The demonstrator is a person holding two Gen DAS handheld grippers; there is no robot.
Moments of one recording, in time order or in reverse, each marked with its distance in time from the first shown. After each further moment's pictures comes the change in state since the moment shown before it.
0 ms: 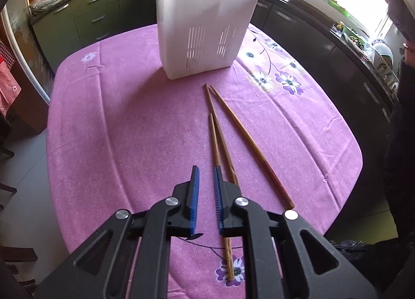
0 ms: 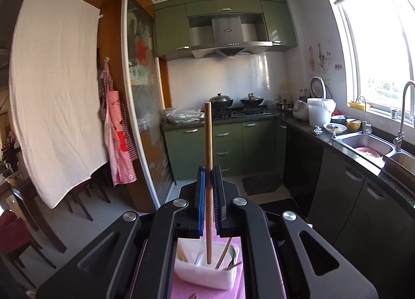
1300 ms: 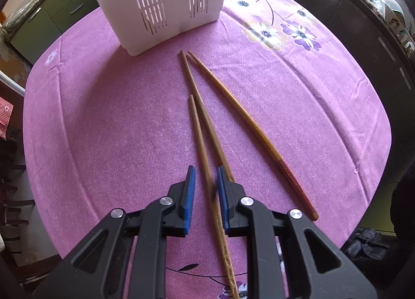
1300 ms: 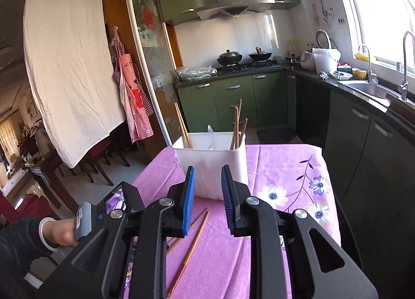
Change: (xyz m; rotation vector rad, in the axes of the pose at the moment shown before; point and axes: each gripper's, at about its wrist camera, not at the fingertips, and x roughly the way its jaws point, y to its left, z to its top) left arm 0.087 -0.034 0.033 0.144 0.258 0.064; right arm -0.091 -0.029 -0.160 0.078 0.208 0.120
